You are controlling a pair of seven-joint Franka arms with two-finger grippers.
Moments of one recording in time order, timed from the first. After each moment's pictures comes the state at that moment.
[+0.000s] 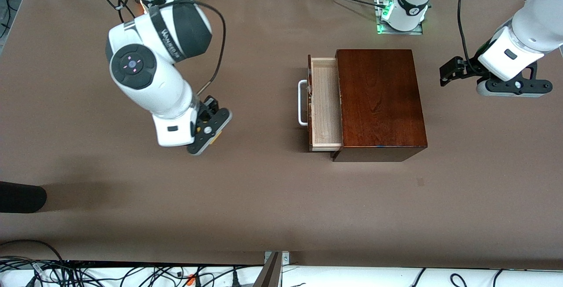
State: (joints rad) left arm -0.09 0.01 -0.06 -1.67 -0.02 1.59 -0.10; right arm 0.45 0.53 -0.05 -1.21 0.05 1.70 -0.39
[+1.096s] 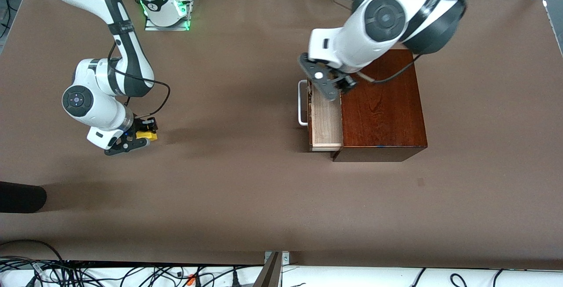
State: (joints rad) left arm -0.48 0.36 -0.15 -1.44 -0.24 1.67 0.36; right arm 0.36 0.40 -0.29 -1.99 0.07 2.30 -0.24
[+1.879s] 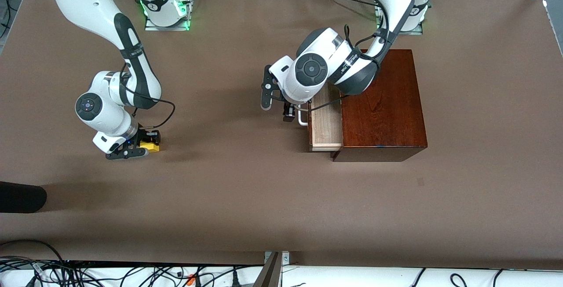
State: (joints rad) left arm -0.59 0.63 -0.14 -1.42 -0.17 1.96 1.01; right arm 0.36 0.53 -0.30 -2.02 0.22 2.55 -0.22
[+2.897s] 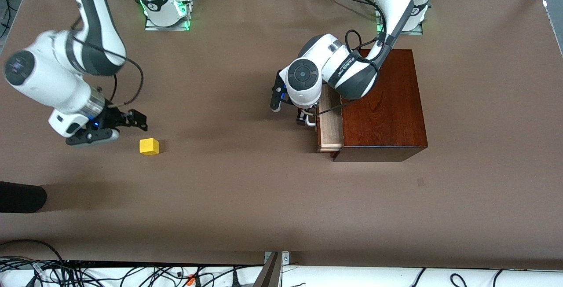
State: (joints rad) left arm -0.59 0.64 -0.13 -1.44 0.01 1.84 1.05; right arm 0.35 0.15 -0.30 -1.95 0.22 2.14 -0.22
